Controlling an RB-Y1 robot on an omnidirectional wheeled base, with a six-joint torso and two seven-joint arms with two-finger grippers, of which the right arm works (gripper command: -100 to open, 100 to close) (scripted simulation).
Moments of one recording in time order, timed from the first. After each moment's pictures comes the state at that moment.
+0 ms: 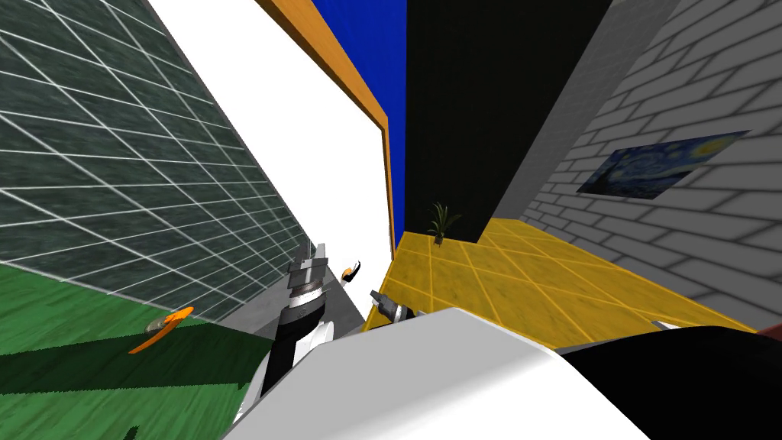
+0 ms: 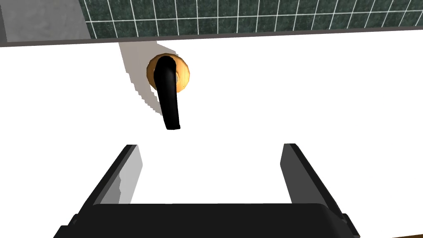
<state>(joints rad) -0.01 -0.20 0.93 -1.08 0.02 -0.76 -0.15</state>
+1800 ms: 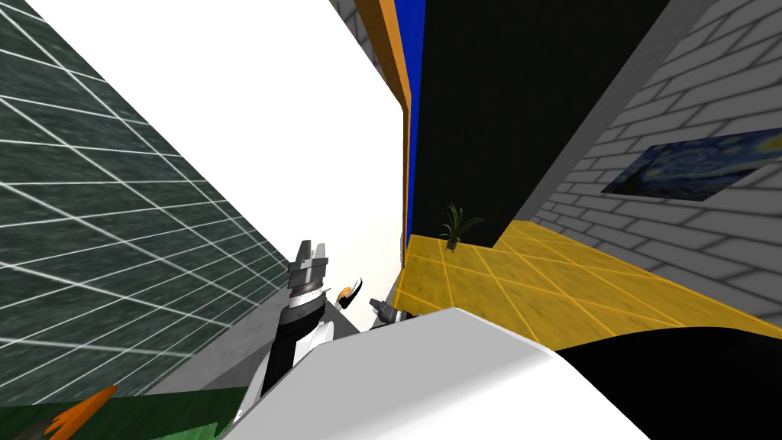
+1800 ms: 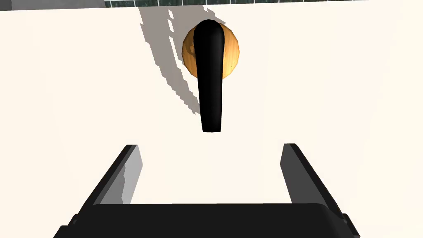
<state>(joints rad) -0.07 -0.17 1.00 -0.92 0.01 -0.77 -0.16</state>
